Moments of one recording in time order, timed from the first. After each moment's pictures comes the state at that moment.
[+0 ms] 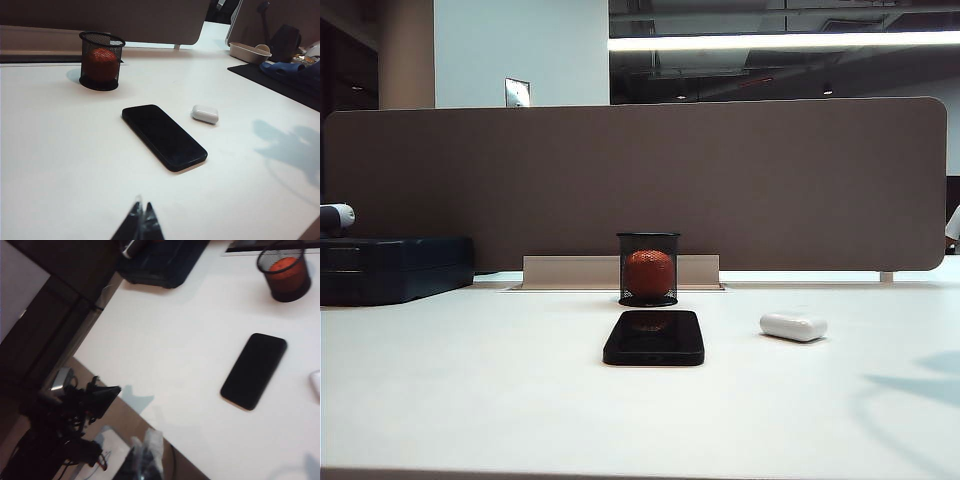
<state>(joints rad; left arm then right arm) -0.05 0.01 0.01 -0.10 0.67 -0.11 -0.09 1.02 1.53 -1.25 -0.97 0.03</state>
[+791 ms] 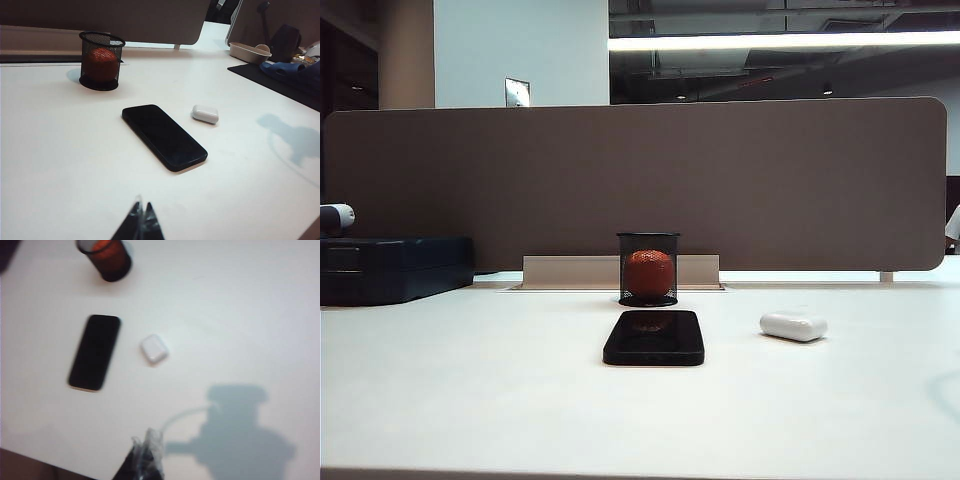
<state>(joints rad) -0.05 0.01 0.01 -0.10 0.67 -0.11 -0.07 1.02 1.53 -1.31 -0.35 0.00</state>
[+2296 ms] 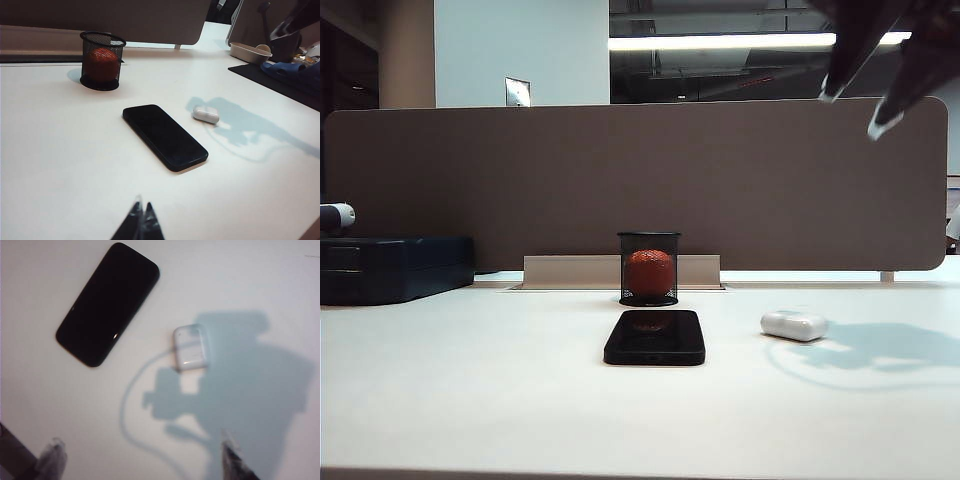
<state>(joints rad) -0.05 0.01 0.01 -0.10 0.67 -0.11 0.19 1.50 1.53 -1.14 -0.36 -0.26</state>
